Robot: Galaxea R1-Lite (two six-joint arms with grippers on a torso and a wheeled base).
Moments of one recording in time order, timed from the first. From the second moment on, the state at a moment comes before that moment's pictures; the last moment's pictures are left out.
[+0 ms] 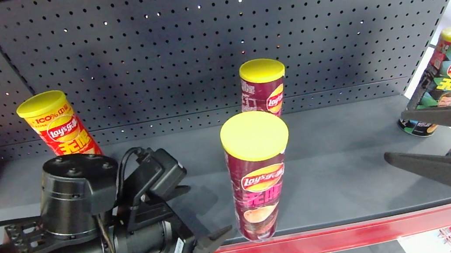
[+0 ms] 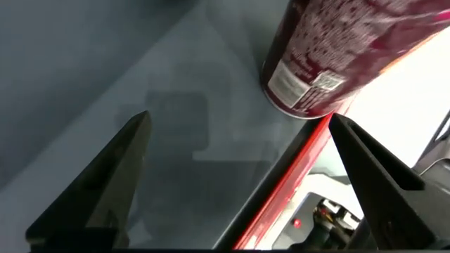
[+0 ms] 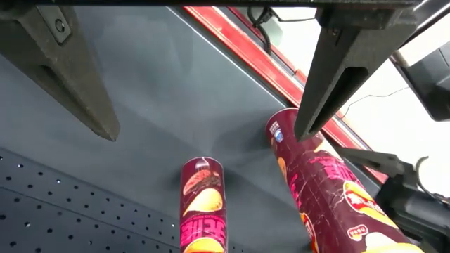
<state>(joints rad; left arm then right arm) -0.70 1.54 -0.60 -0.43 -0.14 0.13 0.47 1.06 -0.65 -0.20 0.25 -0.07</state>
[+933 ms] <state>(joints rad) -0.69 1.64 -0.69 -0.43 -0.13 0.16 0.47 1.06 -0.66 -0.20 0.25 -0.07</state>
